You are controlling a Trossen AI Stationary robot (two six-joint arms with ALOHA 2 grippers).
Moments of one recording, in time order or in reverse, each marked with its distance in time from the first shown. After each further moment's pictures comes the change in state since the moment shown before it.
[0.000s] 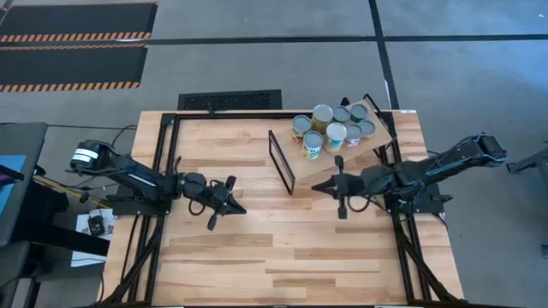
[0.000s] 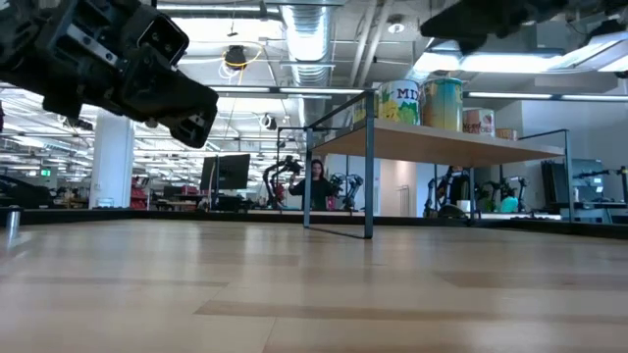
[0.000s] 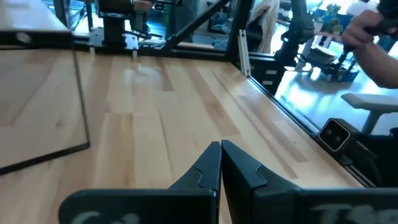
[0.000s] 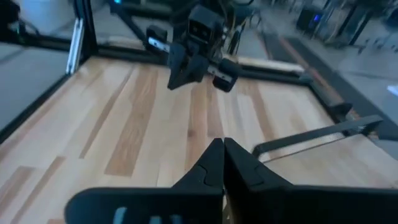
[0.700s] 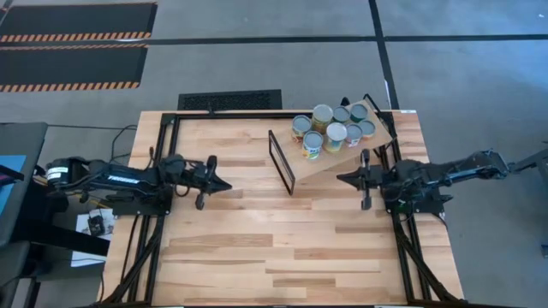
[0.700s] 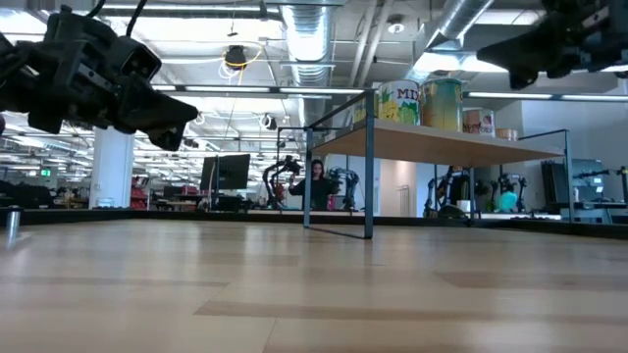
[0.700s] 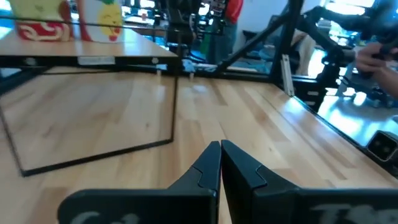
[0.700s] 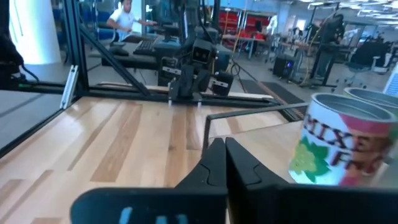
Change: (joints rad) left arm 0.370 -0.349 -0.213 -0.060 0.202 0.055; right arm -0.087 -0.596 -0.407 0.075 -0.039 -0.028
